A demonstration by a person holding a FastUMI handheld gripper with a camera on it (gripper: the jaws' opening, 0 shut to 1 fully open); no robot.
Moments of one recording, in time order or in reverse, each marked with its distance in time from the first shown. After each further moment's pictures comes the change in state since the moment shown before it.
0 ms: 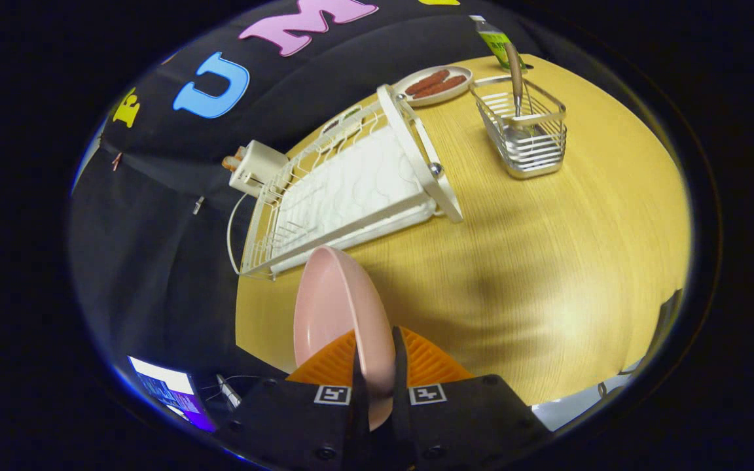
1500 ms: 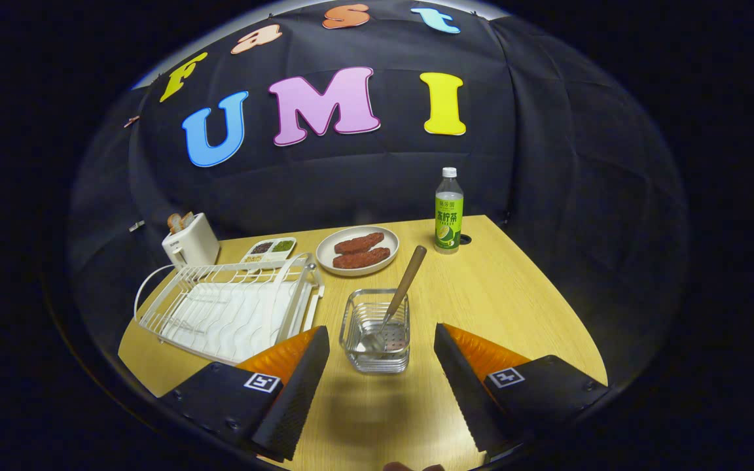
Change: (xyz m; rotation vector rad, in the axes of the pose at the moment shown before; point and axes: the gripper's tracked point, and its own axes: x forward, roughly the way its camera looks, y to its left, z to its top) arm -0.102 -0.098 0.225 -0.384 -0.689 -0.349
